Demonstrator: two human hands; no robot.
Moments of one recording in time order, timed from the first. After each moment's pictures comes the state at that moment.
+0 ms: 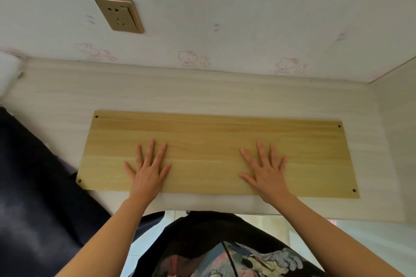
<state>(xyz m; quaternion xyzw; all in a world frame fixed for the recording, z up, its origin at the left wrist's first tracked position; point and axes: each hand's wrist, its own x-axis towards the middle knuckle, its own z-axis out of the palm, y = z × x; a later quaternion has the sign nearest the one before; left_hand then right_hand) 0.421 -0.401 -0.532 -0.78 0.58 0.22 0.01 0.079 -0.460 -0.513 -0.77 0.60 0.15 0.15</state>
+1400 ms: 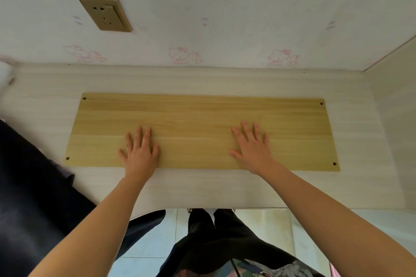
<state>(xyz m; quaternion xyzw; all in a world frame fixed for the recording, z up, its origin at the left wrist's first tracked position) 0.428 -0.448 -0.521 -0.83 0.51 0.21 -0.01 0.113 -0.511 -0.501 -0.77 0.59 0.15 0.19</state>
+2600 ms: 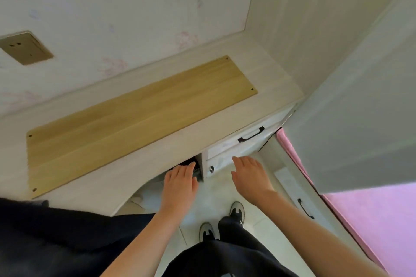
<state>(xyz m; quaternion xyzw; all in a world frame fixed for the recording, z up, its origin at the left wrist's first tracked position) 0.295 -0.262 -0.492 -0.50 0.85 0.14 -0.03 0.084 -0.203 -0.459 -0.64 0.75 0.03 0.17</state>
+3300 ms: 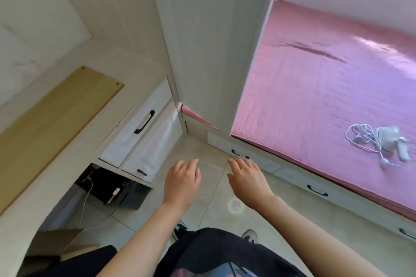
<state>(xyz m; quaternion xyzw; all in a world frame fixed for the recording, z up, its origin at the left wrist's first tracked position) 0.110 -0.062 -0.469 -0.21 0.96 0.18 -0.05 -0.004 0.105 -0.452 -0.43 0.90 -0.05 0.06</state>
